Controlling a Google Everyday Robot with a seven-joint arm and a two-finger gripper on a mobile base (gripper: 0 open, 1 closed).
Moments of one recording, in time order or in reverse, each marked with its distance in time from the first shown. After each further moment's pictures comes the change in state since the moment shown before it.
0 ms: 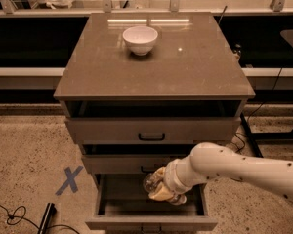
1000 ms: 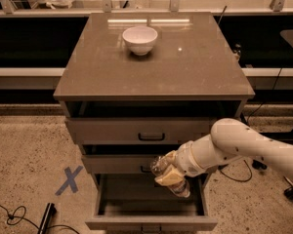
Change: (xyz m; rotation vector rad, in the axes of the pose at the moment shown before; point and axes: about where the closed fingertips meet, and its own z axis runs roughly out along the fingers) arm -0.025 -0.020 -0.064 -0.060 -0.115 0.124
